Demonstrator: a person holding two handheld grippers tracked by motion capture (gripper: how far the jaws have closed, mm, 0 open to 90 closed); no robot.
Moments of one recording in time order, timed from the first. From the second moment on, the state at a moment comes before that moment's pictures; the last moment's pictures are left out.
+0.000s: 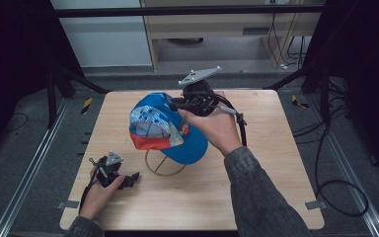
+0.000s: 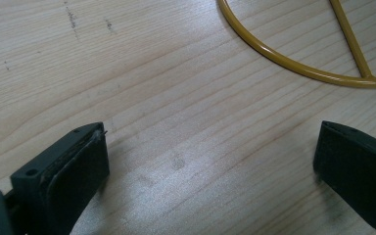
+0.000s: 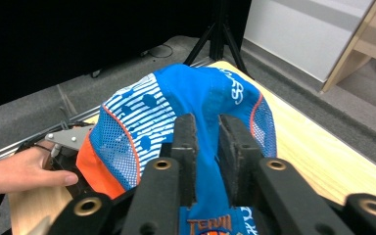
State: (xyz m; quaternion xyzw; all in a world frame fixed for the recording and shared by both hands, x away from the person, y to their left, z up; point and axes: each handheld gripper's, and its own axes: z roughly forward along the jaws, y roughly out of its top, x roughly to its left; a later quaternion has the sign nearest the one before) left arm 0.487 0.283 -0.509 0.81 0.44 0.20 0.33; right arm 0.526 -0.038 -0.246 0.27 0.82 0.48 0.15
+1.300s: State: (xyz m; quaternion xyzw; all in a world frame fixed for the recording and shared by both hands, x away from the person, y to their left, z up) left arm 0.487 0.283 -0.509 0.81 0.44 0.20 0.33; right arm 0.514 -0.068 -0.254 0.31 0.81 0.47 0.19
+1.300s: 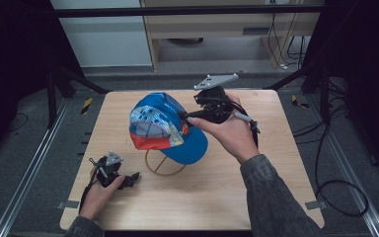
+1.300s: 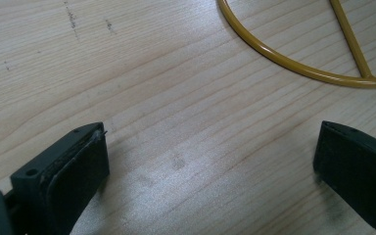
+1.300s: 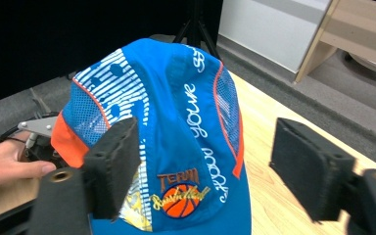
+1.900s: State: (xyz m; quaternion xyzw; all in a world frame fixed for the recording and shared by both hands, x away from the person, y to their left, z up) left arm 0.487 0.283 -0.509 0.81 0.44 0.20 0.33; right arm 0.505 -0.095 -0.267 0.33 0.80 0.46 0.21
